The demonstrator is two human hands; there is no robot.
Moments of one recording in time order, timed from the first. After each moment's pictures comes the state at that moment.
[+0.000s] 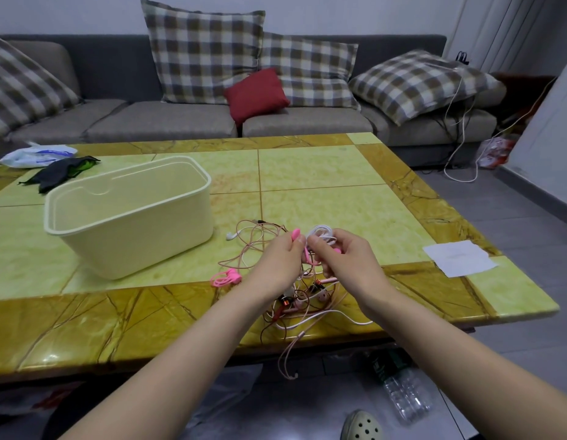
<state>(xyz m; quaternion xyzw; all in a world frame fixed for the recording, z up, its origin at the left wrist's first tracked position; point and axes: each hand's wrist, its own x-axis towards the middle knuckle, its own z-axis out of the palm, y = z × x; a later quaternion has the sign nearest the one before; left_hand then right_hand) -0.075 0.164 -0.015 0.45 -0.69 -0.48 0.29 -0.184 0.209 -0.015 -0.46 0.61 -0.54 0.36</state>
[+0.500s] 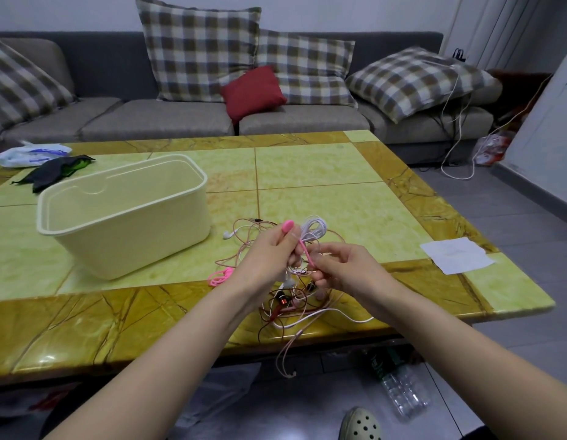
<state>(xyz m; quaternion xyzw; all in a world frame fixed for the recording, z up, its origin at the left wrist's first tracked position) -0.066 0.166 -0.009 0.38 -0.62 -0.58 0.36 -0.195 0.216 -0.020 -0.41 0.56 -0.50 0.52</state>
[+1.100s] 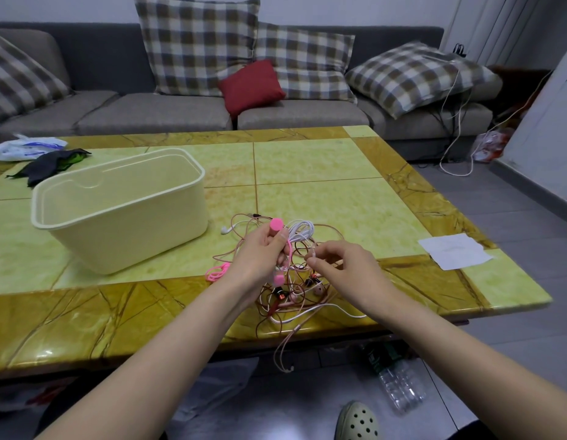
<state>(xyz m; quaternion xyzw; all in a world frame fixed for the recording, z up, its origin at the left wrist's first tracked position) -0.059 0.159 -0.024 0.42 -0.62 -0.56 0.36 -0.197 0.222 -0.027 -0.59 0.67 -0.38 0.24</state>
